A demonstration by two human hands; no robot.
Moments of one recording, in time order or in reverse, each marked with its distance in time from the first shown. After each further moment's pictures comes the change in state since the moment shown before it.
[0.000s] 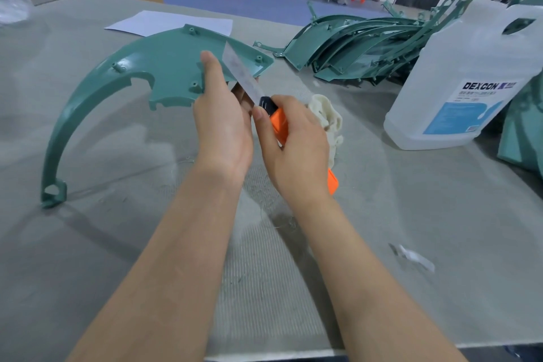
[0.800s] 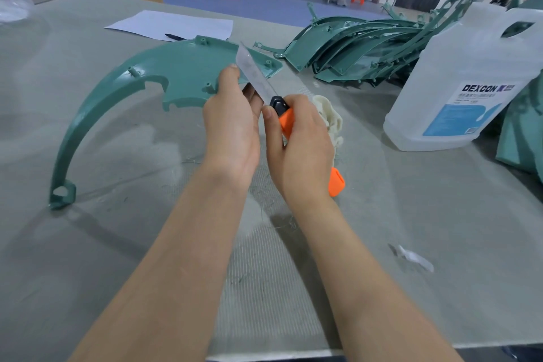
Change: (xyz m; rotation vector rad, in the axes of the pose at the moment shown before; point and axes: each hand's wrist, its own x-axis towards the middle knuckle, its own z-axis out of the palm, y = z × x) left_hand -0.012 0.002 0.008 -0.119 -0.017 -0.015; right_hand 0.000 0.003 0.005 -0.056 0.128 -0.003
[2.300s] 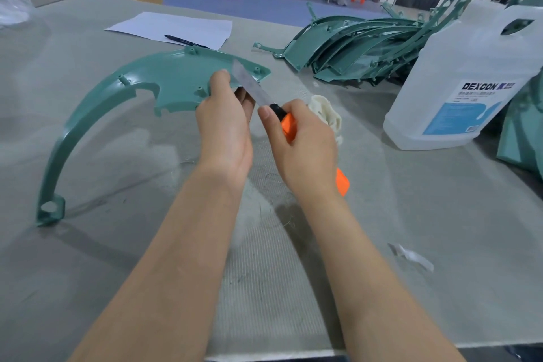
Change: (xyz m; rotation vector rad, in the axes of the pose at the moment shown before) left_hand 0.008 -0.001 -0.005 0.051 0.093 0.010; right_hand 0.007 0.011 -0.008 -0.048 -0.139 0.065
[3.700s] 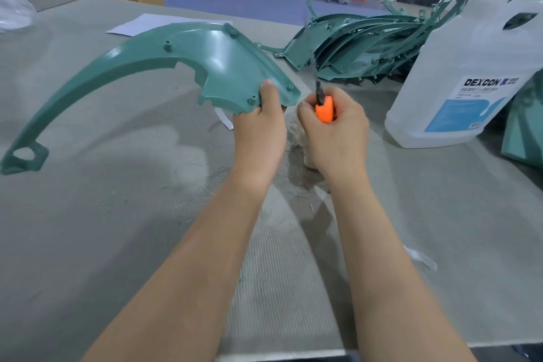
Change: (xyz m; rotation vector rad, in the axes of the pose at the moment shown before) left_hand -0.005 -0.036 -0.001 0.495 -0.196 0.266; right_hand 0.016 0.000 -0.028 0.261 0.097 0.186
